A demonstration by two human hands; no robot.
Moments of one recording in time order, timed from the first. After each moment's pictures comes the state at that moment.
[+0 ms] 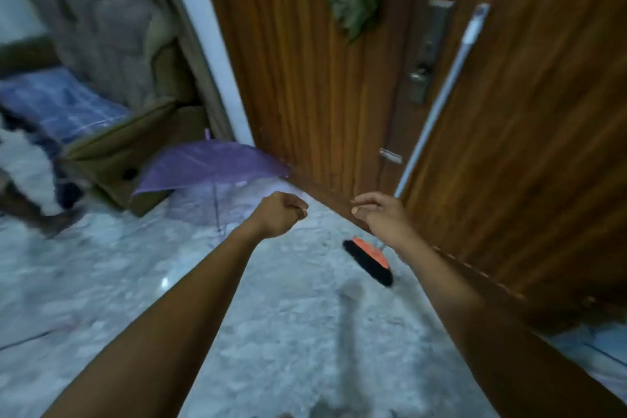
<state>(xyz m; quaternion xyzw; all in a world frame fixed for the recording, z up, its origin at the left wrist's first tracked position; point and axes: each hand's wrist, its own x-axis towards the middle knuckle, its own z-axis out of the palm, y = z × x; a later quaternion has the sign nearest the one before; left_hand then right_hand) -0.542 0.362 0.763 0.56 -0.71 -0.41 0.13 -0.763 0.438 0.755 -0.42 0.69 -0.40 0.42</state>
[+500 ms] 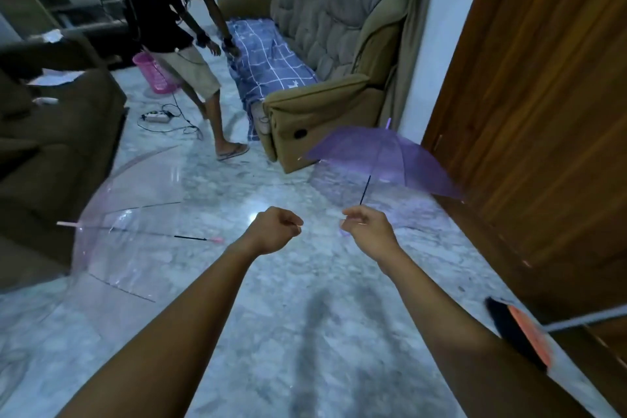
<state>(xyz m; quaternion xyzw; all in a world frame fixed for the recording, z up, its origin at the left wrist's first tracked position) -0.071 0.355 0.724 0.73 -0.52 -0.39 0.20 -0.287 0.303 0.700 -0.57 0.56 -0.27 0.54</state>
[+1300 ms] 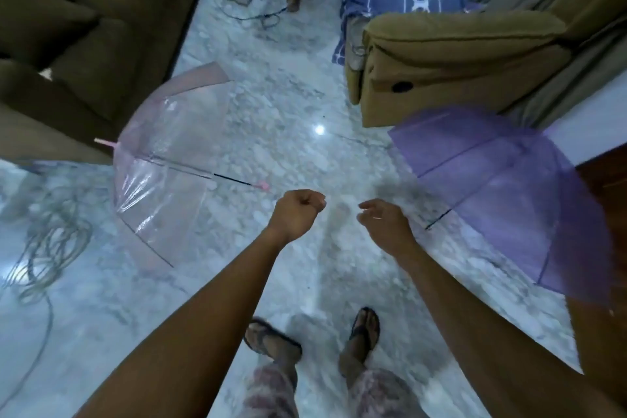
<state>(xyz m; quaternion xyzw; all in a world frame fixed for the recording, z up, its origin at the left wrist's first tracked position) 0.097 0.115 0.609 0.81 -0.19 -0.44 0.34 -0.063 0.004 0.565 -0.64 0.51 -0.01 0.57</state>
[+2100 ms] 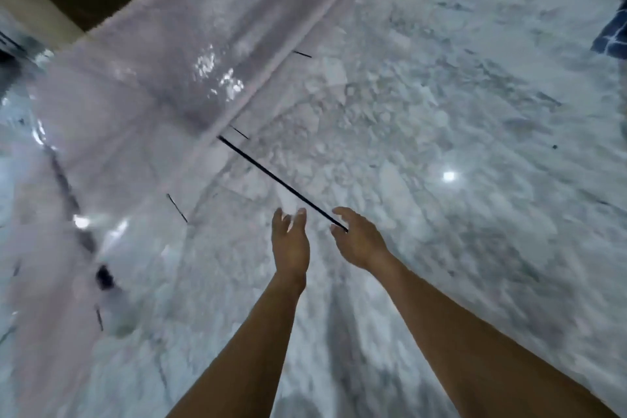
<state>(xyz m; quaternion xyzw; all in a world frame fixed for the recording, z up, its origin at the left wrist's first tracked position) 0.480 0.163 0.038 0.75 0.20 -0.14 0.61 0.455 0.042 0.000 -0.81 0.19 0.13 0.54</state>
